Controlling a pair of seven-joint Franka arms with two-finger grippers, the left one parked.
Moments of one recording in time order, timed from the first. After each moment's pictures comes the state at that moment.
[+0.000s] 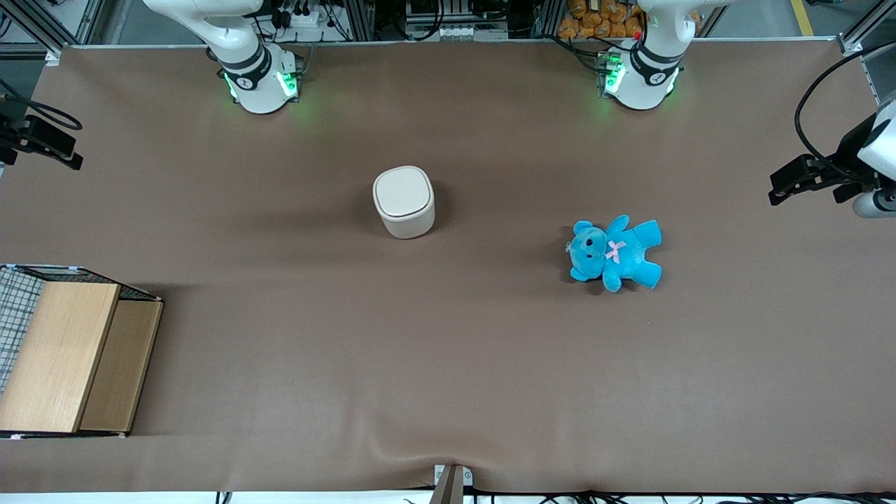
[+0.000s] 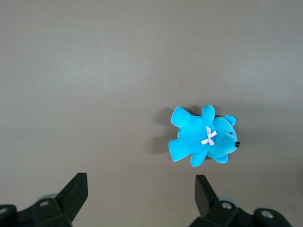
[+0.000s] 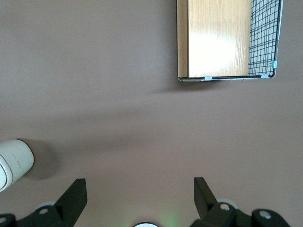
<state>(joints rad) 0.01 -0.04 -0.07 -1.52 -0.04 1.43 0.01</state>
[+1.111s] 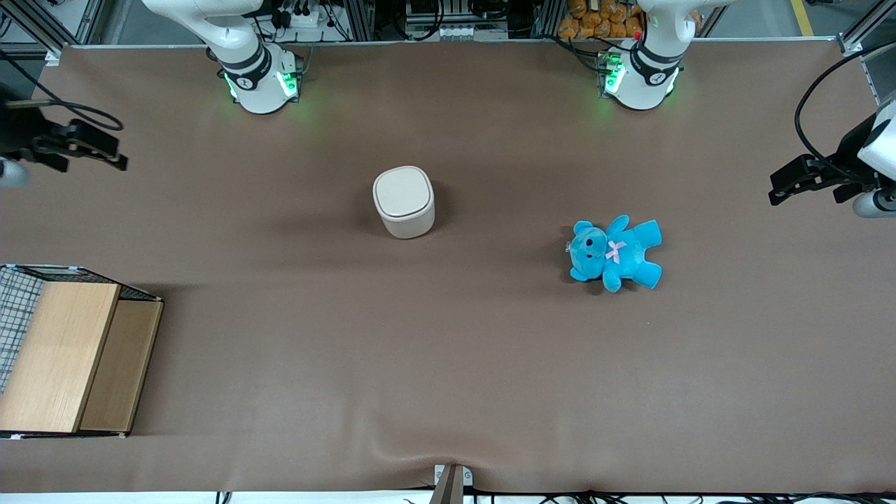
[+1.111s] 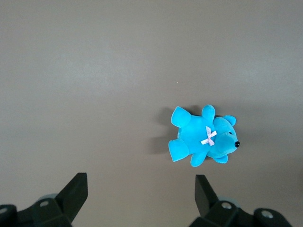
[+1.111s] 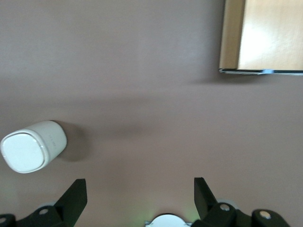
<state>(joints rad) 0.06 -0.02 -0.04 -1.54 0.08 1.41 0.06</state>
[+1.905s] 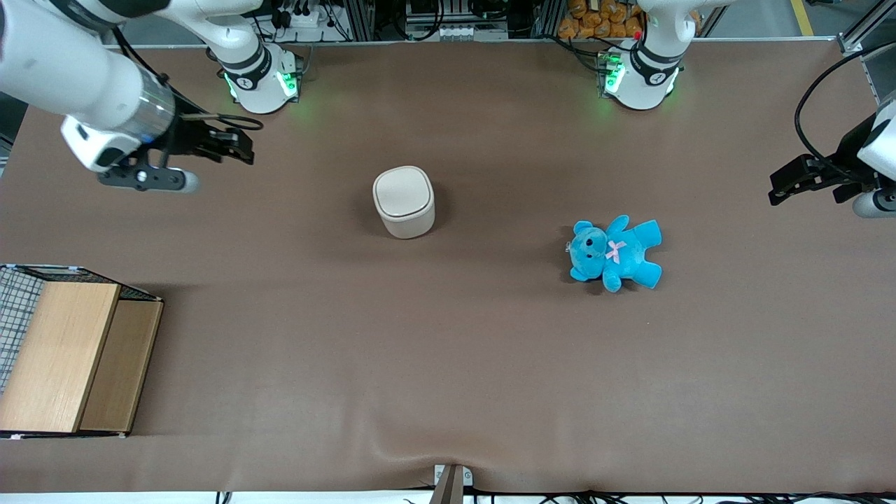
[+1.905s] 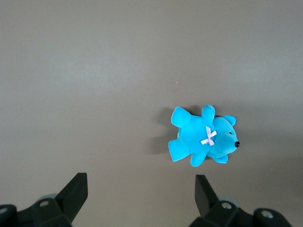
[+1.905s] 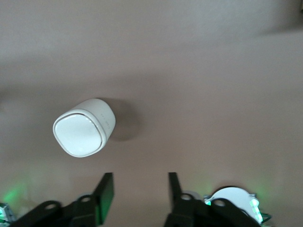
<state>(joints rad) 0.09 0.01 0.19 -1.65 0.20 1.45 0.42</state>
